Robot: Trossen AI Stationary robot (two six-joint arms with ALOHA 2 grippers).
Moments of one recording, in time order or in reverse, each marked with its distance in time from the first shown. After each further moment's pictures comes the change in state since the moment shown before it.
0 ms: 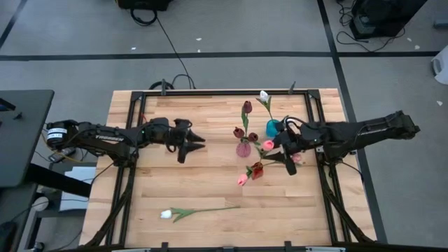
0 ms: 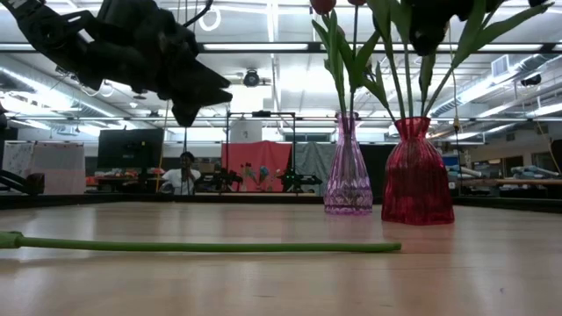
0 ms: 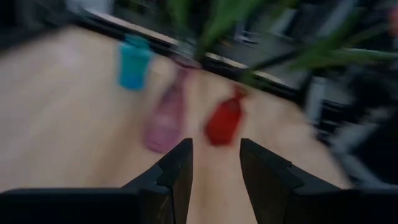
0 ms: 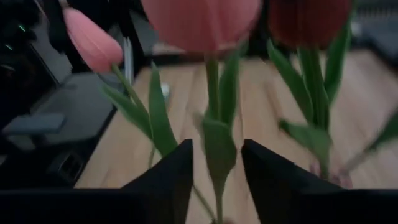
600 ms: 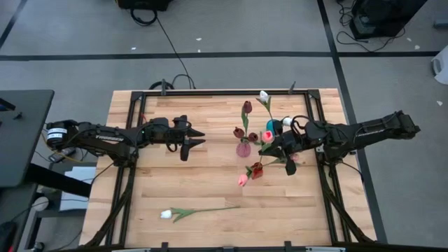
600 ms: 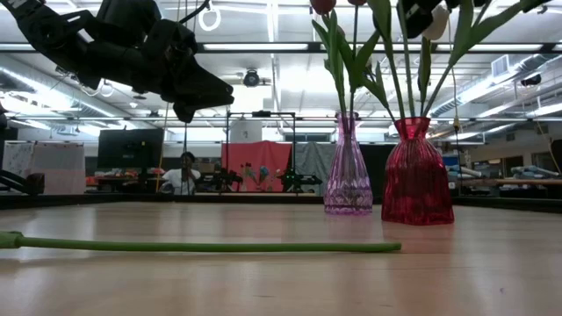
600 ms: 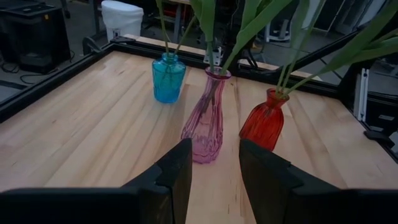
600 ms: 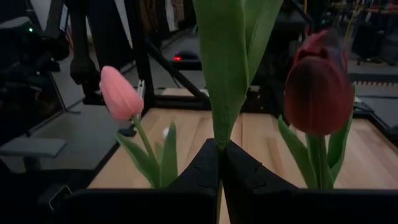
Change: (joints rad) left arm 0.000 0.000 -0.001 0.006 -0.118 0.131; right arm 0.001 0.006 -0.054 0.259 -0.026 -0.117
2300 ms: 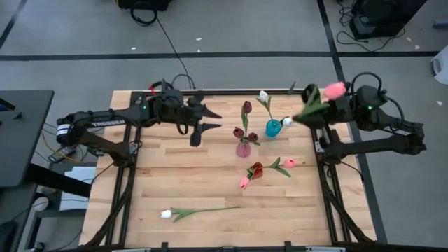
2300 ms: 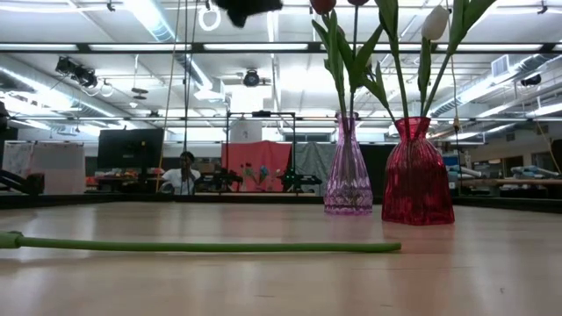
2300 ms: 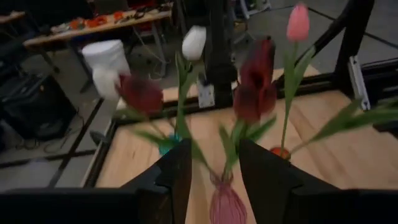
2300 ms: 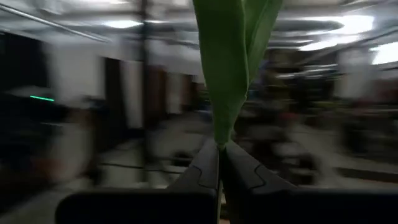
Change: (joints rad) left arm 0.001 0.156 0.774 -0.672 0.069 0.400; right arm -0.285 -0.179 0.355 -0.144 -0.278 0.003
